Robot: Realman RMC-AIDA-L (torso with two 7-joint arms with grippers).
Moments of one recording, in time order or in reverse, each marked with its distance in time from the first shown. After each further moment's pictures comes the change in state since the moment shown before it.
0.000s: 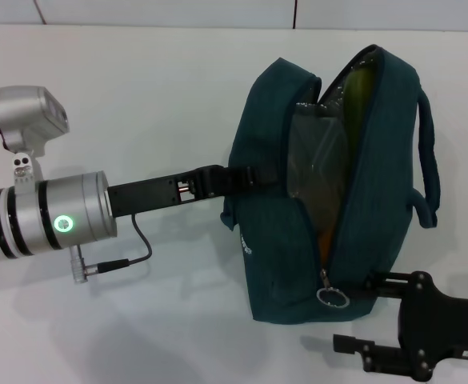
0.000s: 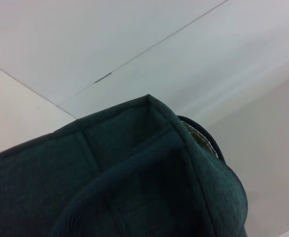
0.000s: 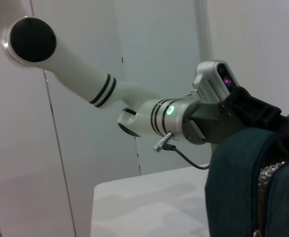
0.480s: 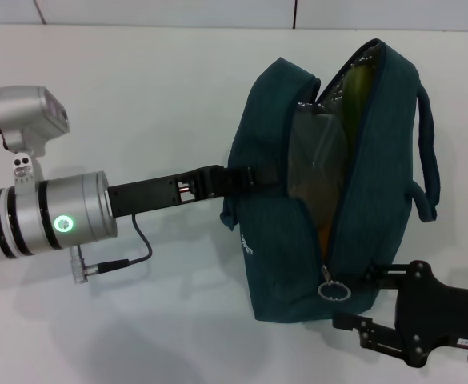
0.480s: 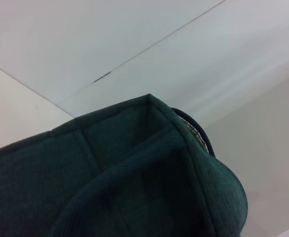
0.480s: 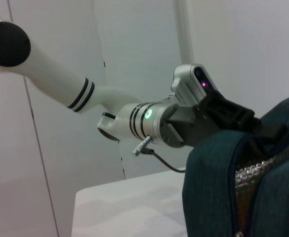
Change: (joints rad) left arm 0.000 0.000 0.000 0.000 0.000 0.002 0.000; right arm 0.002 0.000 -0.025 0.012 0.059 0.044 0.008
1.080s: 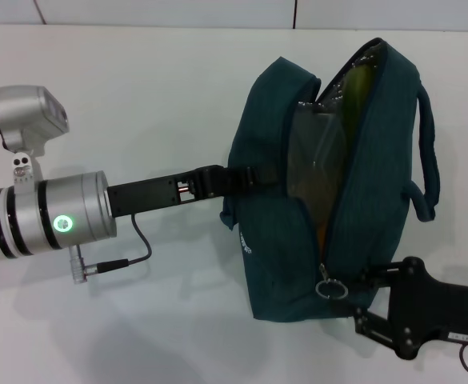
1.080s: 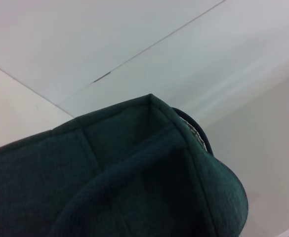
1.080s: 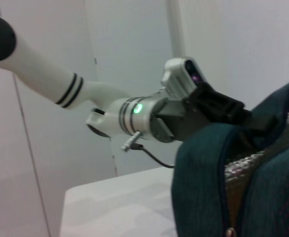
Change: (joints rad) left arm 0.000 0.001 0.000 0.000 0.000 0.001 0.000; right arm 0.005 0.002 -0.051 0.011 0.056 0.049 0.000
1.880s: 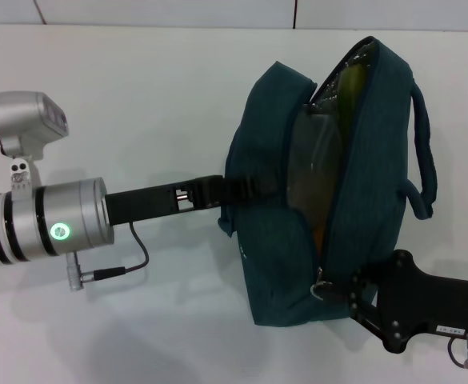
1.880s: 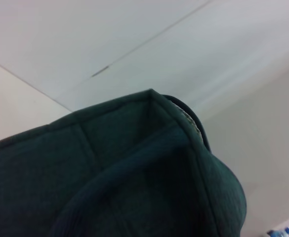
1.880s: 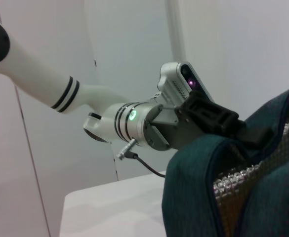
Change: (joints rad) left arm 0.012 0.002 0.013 0.007 0.007 0.017 0.025; right arm 0.020 0.000 -0.068 0.000 0.069 0.028 0.000
